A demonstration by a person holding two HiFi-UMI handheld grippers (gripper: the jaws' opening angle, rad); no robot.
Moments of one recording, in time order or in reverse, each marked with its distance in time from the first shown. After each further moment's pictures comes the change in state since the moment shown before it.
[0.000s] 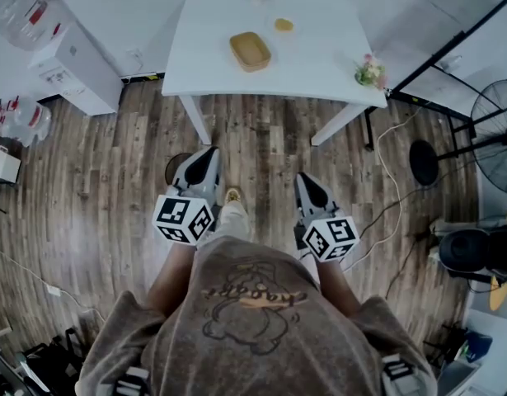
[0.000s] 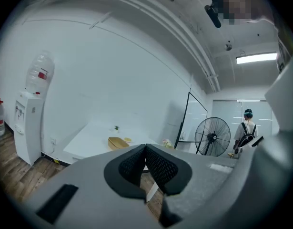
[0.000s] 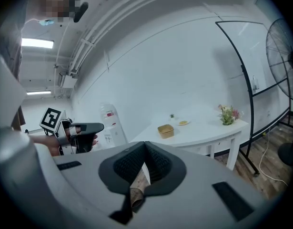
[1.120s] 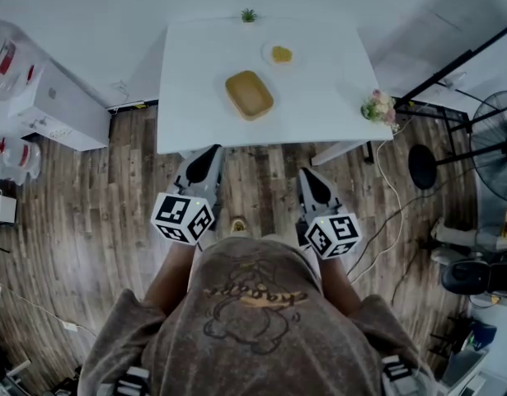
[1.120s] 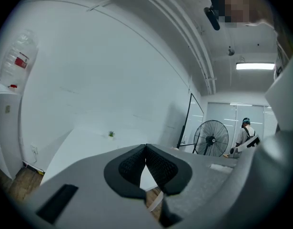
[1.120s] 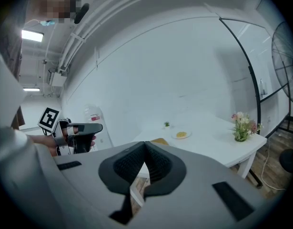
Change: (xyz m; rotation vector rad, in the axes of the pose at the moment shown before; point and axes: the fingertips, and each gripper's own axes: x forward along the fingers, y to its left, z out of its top) left arm 0.194 0.124 0.078 -0.004 0.024 -0.129; right arm 0.206 -0.068 0.088 0.003 -0.030 -0.094
